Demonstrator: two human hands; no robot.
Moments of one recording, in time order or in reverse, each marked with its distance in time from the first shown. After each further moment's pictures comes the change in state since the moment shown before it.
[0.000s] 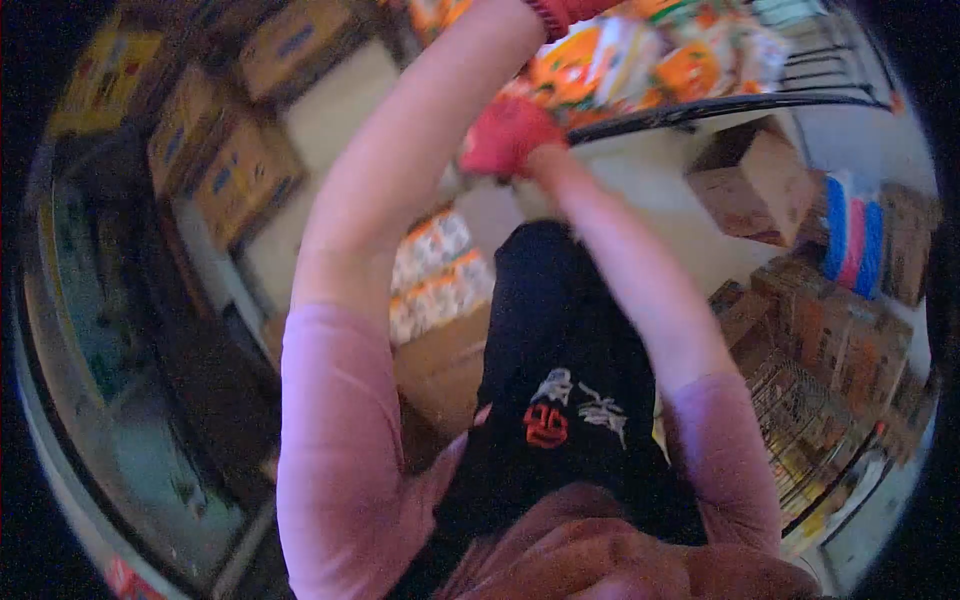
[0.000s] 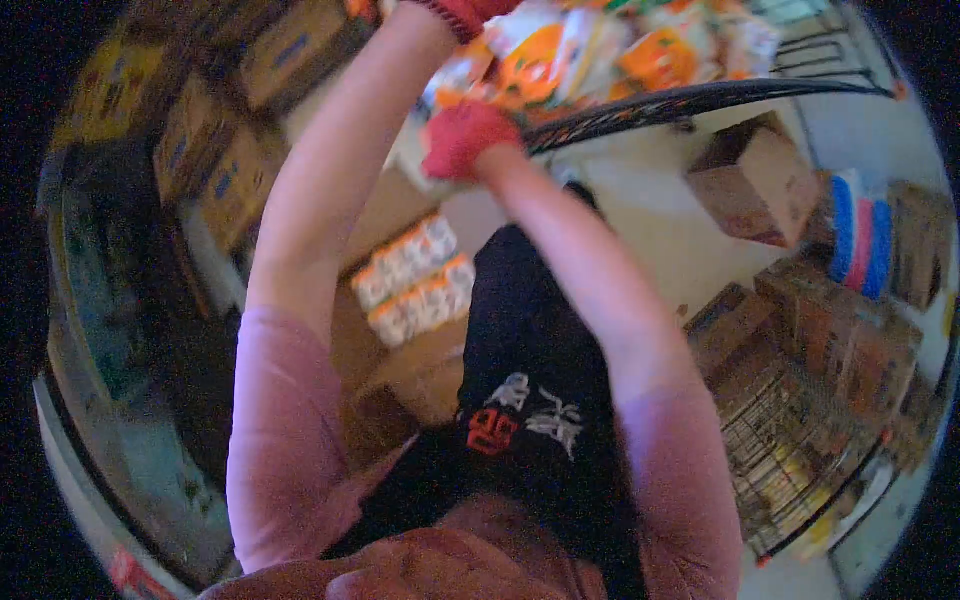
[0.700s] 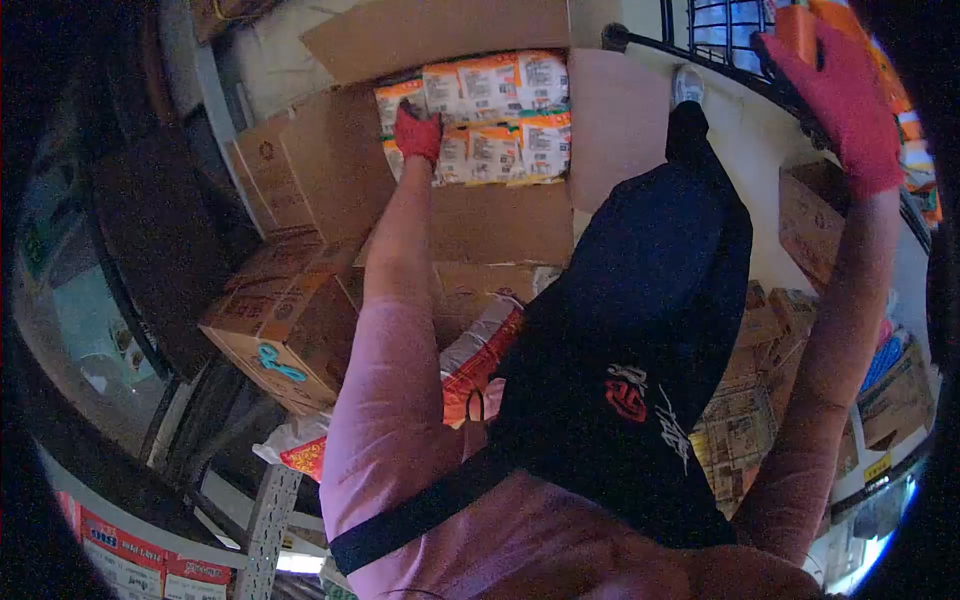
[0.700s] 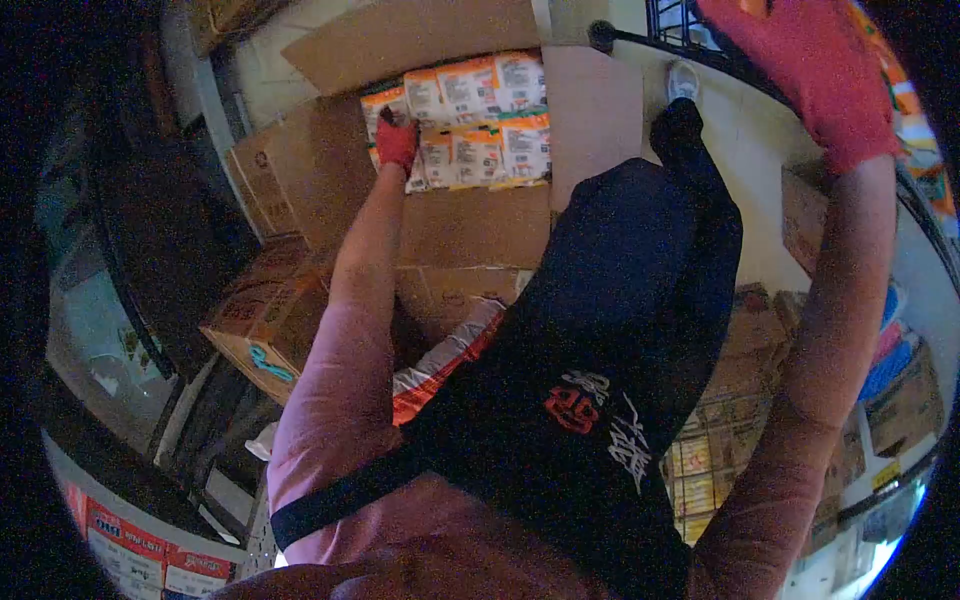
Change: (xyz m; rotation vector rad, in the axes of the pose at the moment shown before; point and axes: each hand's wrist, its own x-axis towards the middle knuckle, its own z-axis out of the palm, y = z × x) left_hand -0.705 0.068 -0.258 0.420 -0.667 -1.823; right_hand 0.021 0.043 0.036 -0.305 0.087 -0.056
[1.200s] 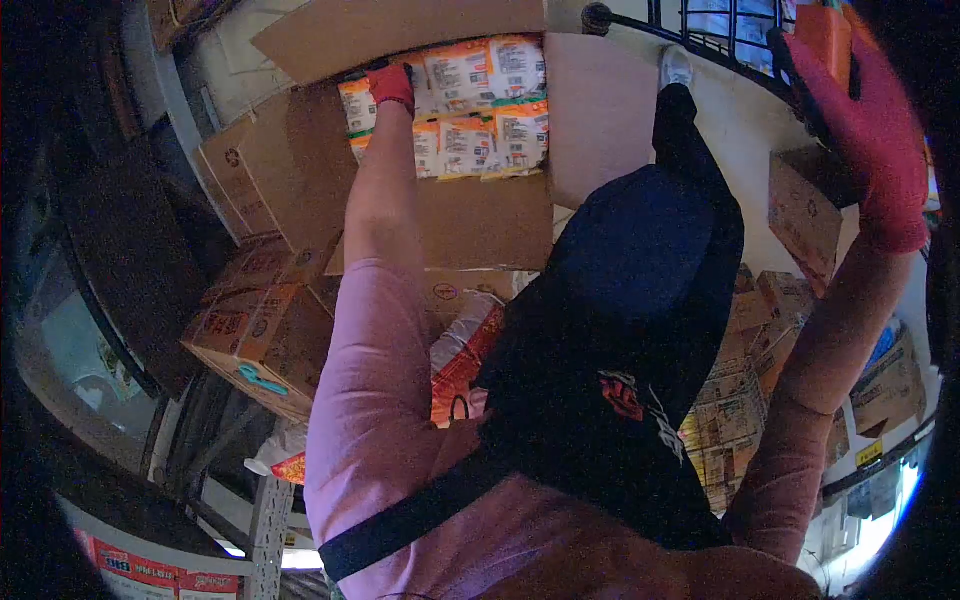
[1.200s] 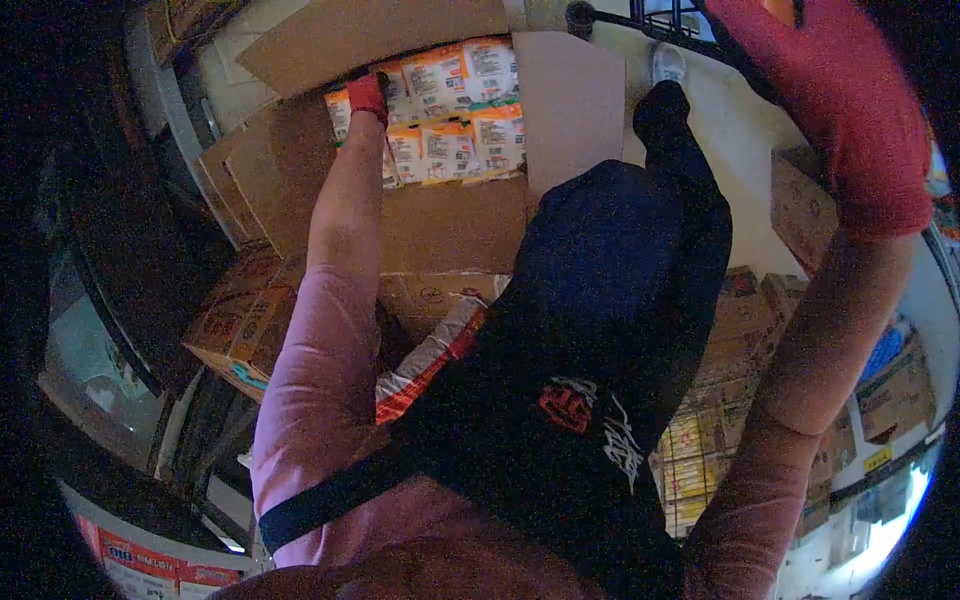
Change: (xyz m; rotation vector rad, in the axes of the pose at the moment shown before) left_hand 0.069 0.062 0.031 -0.096 -0.156 -0.199; right_hand -0.008 -0.003 -0.009 -0.007 0.042 0.016
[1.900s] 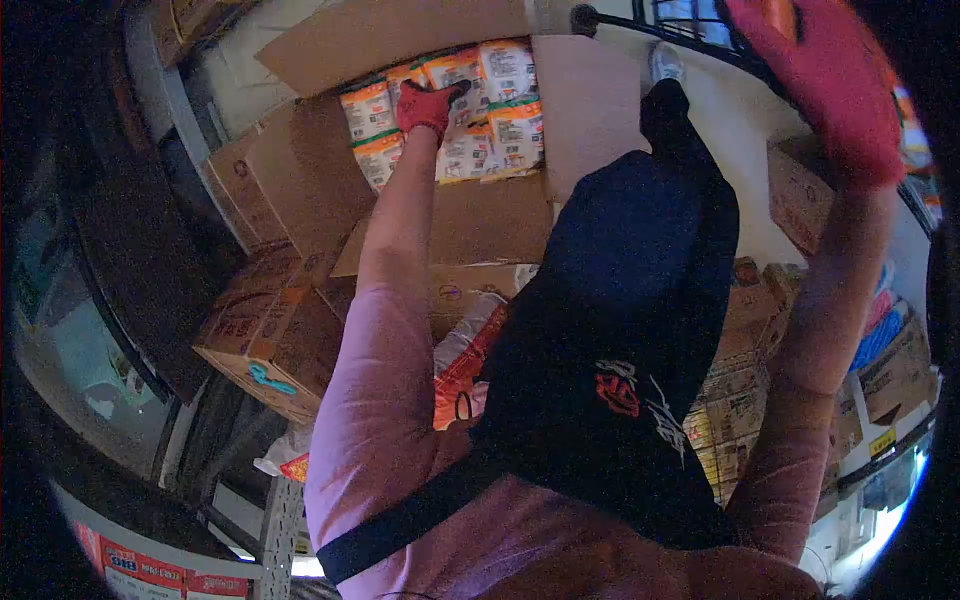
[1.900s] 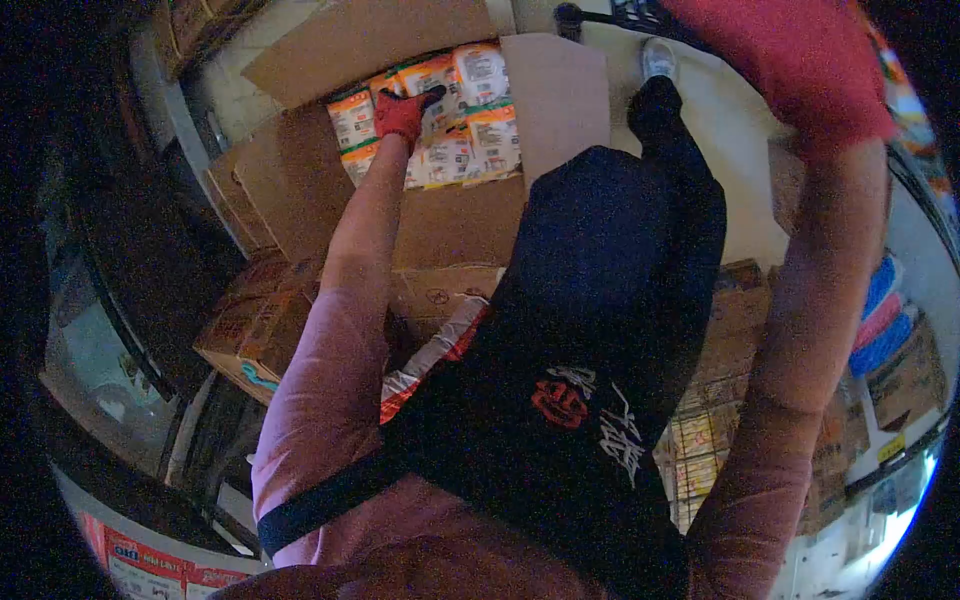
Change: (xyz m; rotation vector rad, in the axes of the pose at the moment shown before) left_hand -0.099 0.048 -0.013 0.133 -0.051 0.012; right_hand -0.009 -0.067 -0.031 0.008 0.116 0.090
